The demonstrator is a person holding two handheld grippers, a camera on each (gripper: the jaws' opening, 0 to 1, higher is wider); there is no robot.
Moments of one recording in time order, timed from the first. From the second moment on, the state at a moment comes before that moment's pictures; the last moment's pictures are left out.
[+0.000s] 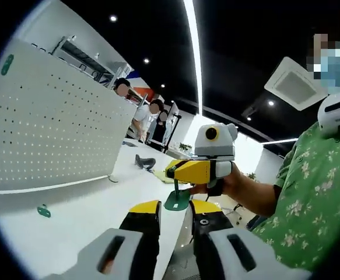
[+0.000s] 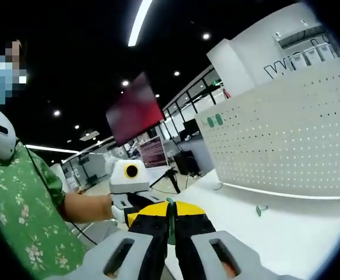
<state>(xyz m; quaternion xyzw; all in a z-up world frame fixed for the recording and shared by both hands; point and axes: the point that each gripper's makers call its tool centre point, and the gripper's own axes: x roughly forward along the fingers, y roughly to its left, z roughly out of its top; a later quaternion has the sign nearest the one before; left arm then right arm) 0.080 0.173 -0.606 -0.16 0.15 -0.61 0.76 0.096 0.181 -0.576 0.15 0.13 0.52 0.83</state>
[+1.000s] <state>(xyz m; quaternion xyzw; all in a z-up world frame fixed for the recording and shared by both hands) 0.073 0.174 -0.602 -0.06 0.11 -0.63 0.76 0.085 0.183 -0.572 0.08 0.13 0.54 0.83</state>
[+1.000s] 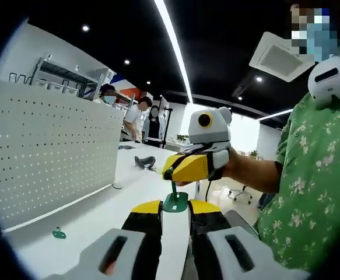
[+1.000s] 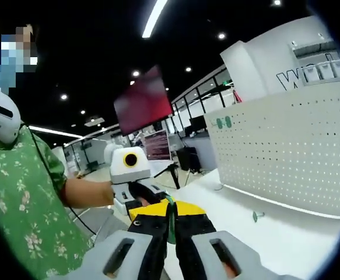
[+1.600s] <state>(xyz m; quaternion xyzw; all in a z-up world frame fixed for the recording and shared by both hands) 0.052 0.172 -0.608 0.00 0.13 -0.68 0.72 0.059 0.177 -0.584 0.03 0.17 0.60 0.78</state>
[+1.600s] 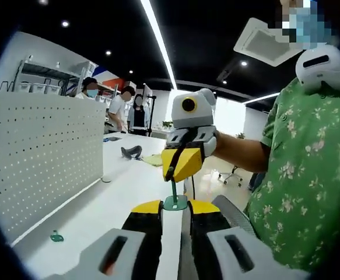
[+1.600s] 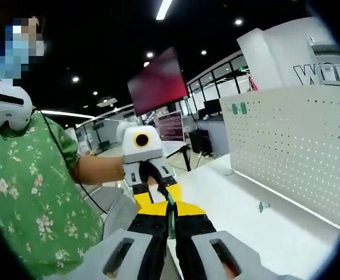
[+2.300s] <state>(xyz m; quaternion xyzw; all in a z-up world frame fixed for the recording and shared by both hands) 0.048 0.169 -0.613 0.04 0.14 -0.70 0.70 0.052 0.172 -0.597 -0.05 0.25 0.64 0.73</state>
